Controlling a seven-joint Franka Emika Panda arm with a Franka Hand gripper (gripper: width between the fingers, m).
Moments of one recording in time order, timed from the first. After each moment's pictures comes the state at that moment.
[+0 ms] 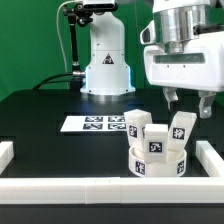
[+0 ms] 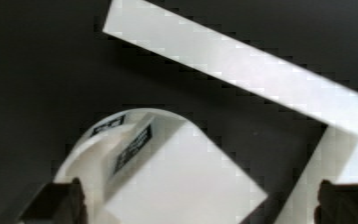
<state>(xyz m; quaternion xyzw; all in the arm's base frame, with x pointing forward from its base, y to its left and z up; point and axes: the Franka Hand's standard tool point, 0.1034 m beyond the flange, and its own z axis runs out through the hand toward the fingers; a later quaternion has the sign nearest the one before) 0.575 0.107 0.098 -0.85 0.52 -0.02 0.07</state>
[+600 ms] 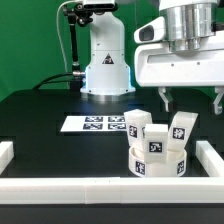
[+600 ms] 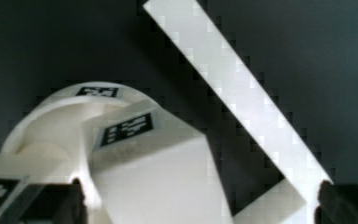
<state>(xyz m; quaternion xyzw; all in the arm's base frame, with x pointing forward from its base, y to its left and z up) 0.575 0.111 0.099 -0.94 0.34 -0.03 0.06</state>
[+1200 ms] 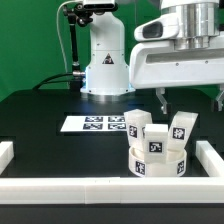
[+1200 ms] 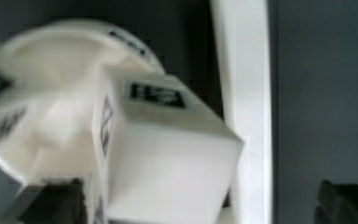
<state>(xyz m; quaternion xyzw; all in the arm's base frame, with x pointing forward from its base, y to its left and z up) 0.576 0.108 0.101 -1.00 -0.01 -0.05 0.03</state>
